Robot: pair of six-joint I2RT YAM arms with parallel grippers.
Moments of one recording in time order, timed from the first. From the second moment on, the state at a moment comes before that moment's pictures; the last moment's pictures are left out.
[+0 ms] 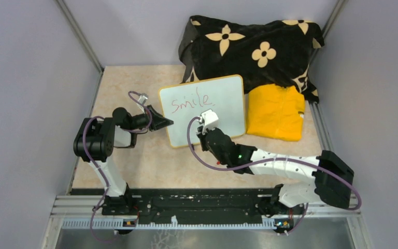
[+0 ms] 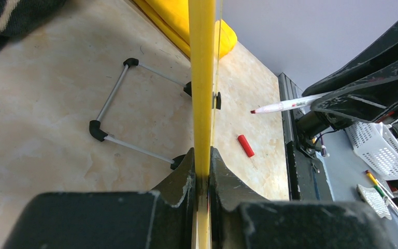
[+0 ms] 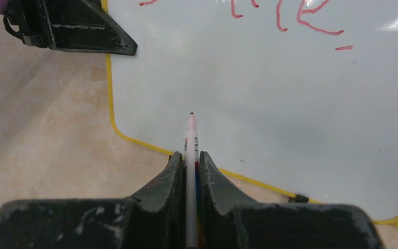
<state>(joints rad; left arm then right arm) -0.02 1.88 0.59 1.41 1.25 -0.72 1.12 1.25 0.76 0.13 0.54 0.24</state>
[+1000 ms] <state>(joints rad) -0.02 1.88 0.60 1.40 1.26 -0.71 1.12 1.44 0.83 0.31 0.51 0.23</state>
